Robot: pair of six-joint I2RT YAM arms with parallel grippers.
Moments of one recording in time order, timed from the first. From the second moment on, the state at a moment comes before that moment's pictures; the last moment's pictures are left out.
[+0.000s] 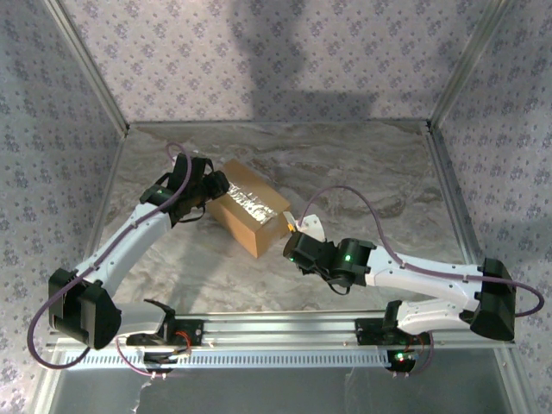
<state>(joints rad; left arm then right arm) -0.43 1.28 1.07 -0.55 -0.09 -0.75 1.20 1.20 0.94 -0.81 0.48 0.72</state>
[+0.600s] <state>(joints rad) -0.43 1.28 1.07 -0.55 -0.09 -0.75 1.22 1.22 0.95 -0.85 0.52 0.73</state>
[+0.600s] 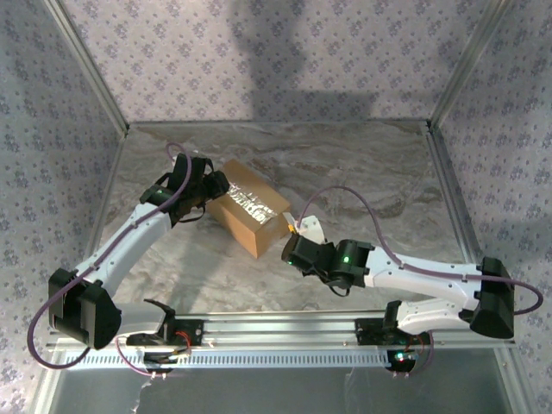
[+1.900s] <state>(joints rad) -0.43 1.28 1.07 -0.55 -0.09 -0.75 1.22 1.26 0.99 -0.87 0.53 0.73</state>
